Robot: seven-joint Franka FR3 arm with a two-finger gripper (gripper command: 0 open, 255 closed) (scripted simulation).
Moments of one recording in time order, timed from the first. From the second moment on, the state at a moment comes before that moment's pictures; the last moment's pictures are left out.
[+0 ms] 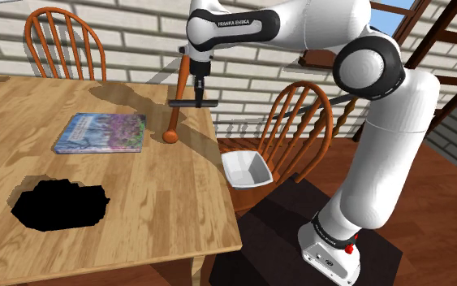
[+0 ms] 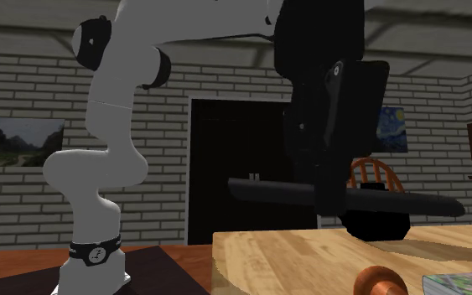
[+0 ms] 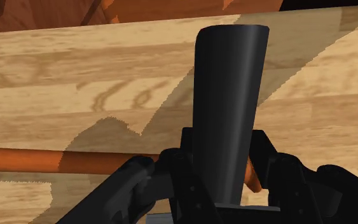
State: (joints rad) arm 0.10 0.29 0.08 -1.58 0.03 1.81 -0.78
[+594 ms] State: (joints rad) arm 0.07 0.35 0.07 -1.60 0.03 1.88 -0.83
